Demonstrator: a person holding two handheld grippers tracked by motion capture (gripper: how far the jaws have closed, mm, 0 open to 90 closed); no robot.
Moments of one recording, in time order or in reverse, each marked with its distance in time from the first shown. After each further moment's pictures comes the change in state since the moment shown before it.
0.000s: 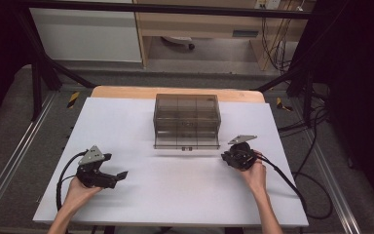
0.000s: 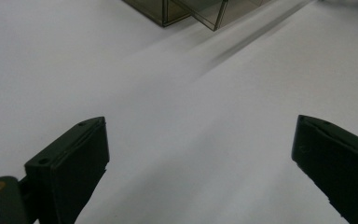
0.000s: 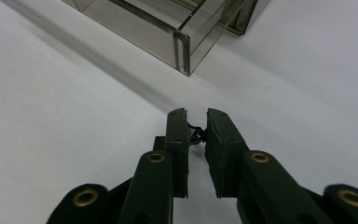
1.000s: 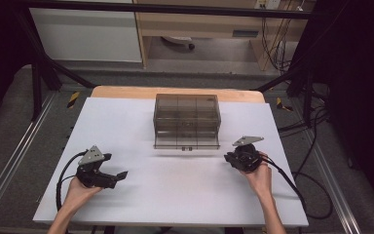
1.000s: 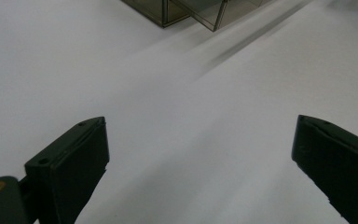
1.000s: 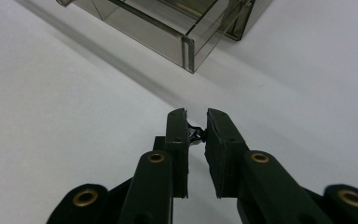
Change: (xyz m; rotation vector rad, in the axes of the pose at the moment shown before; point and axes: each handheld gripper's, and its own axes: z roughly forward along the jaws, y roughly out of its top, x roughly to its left) left arm 0.000 0.000 0.000 -0.001 -0.001 0.000; right arm 0.001 -0.003 -0.022 -0.031 0.014 -0.005
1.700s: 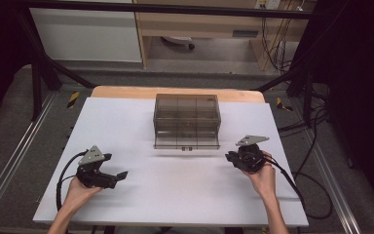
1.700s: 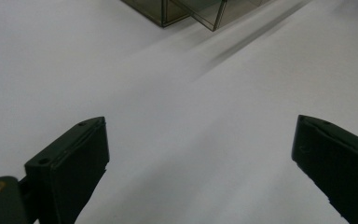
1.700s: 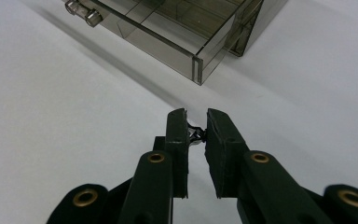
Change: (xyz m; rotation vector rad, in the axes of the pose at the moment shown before) left arm 0.000 0.000 0.000 0.001 0.000 0.001; right arm 0.003 0.004 -0.019 -0.037 0.023 -0.013
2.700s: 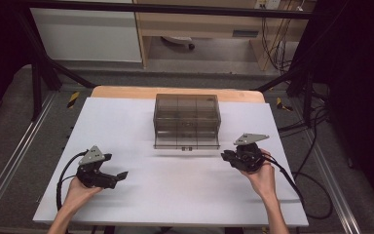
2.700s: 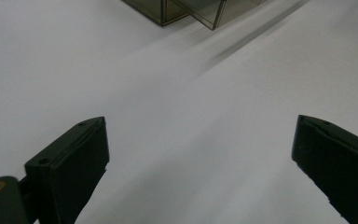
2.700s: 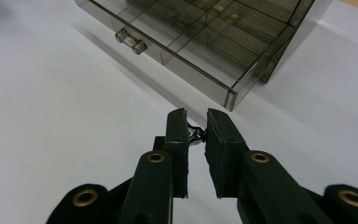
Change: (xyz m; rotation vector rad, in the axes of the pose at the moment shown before) left arm 0.000 0.000 0.000 0.003 -0.002 0.001; right arm 0.015 0.016 -0.016 -0.039 0.067 -0.037
